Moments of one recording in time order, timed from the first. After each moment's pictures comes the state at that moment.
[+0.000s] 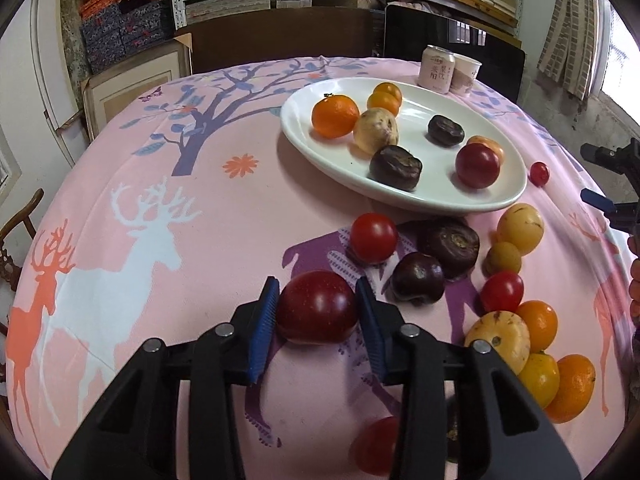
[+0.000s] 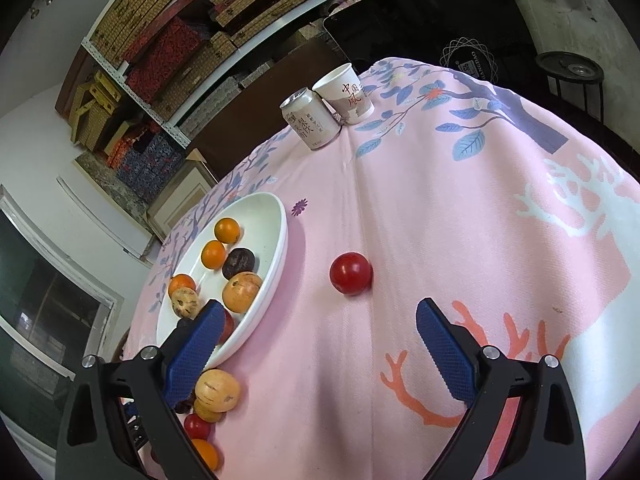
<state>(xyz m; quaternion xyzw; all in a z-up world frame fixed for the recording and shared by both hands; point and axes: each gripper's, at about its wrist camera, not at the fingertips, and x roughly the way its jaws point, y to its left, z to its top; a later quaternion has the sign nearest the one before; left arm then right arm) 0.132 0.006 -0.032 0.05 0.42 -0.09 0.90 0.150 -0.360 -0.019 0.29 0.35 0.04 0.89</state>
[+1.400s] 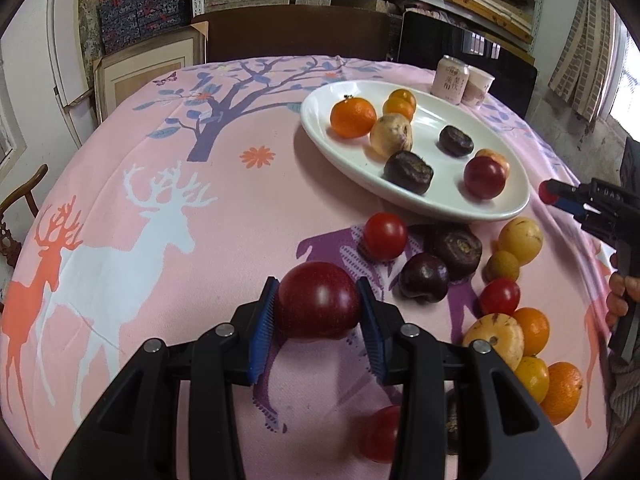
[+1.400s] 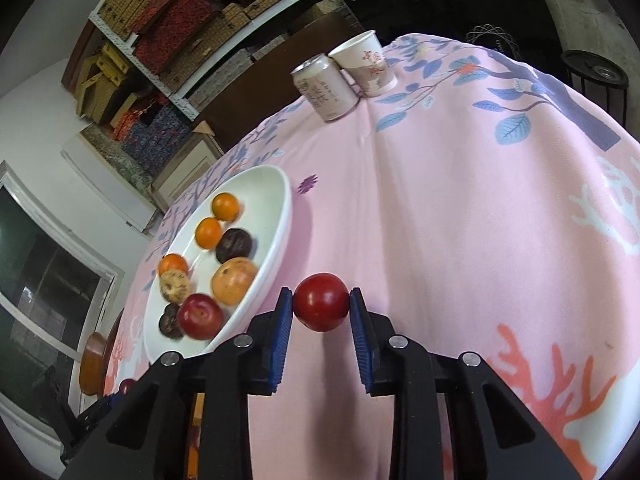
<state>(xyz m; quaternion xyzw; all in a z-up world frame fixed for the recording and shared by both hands) 0.127 0.018 -0.025 0.01 0.43 -0.08 0.90 0.176 -0.345 -0.039 0.27 0.38 0.09 0.88</state>
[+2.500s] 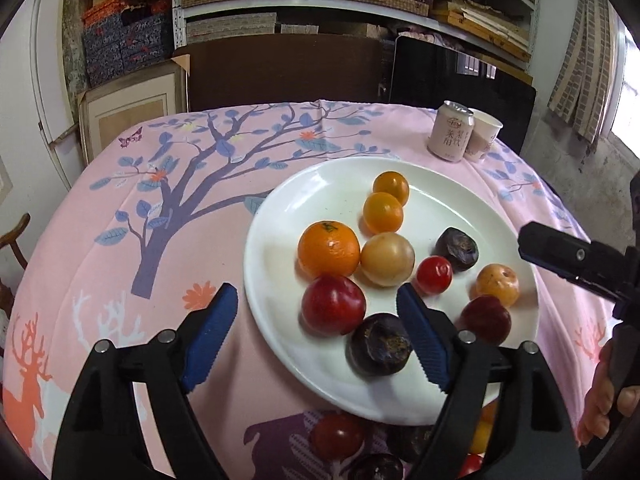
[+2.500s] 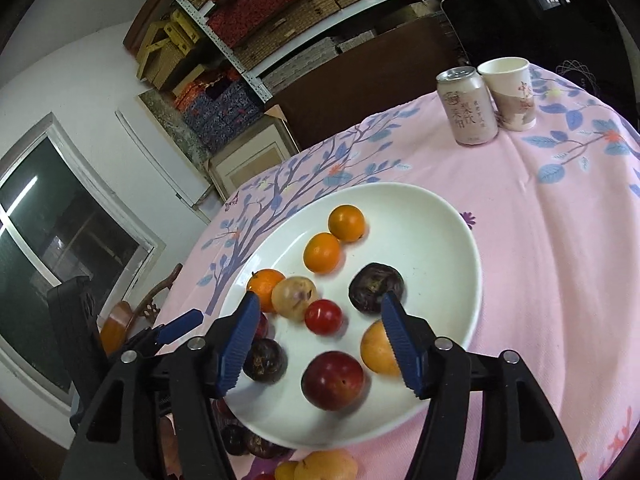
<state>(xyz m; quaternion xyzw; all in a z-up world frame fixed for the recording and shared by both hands) 0.233 -0.026 0.007 0.01 0.39 -0.09 0.92 0.227 -0.258 0.006 0.22 0.35 0.19 0.89</state>
